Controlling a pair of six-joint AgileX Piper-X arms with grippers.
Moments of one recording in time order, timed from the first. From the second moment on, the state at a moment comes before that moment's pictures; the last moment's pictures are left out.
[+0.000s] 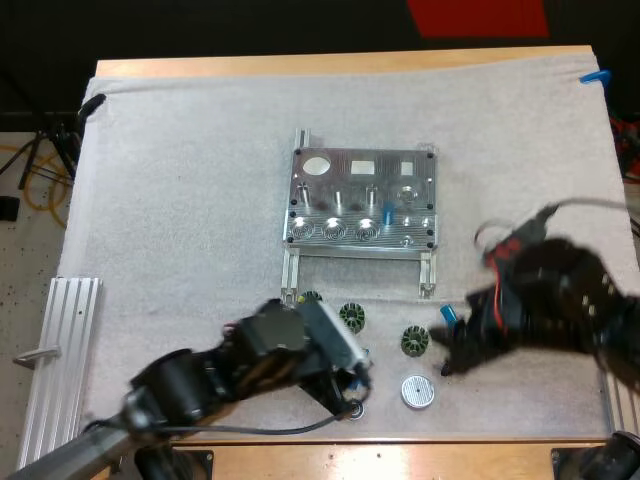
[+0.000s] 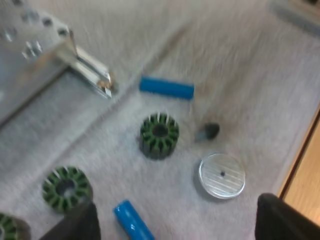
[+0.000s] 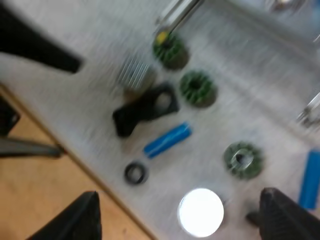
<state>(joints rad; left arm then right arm) -1.00 0.89 -0.79 0.79 0.08 -1.92 0.79 0.93 -1.10 1.19 -0.20 -1.68</state>
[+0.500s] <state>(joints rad) -1.04 1.31 -0.79 0.79 0.03 -2.11 0.87 0.89 -1.03 1.19 -0.17 -1.62</state>
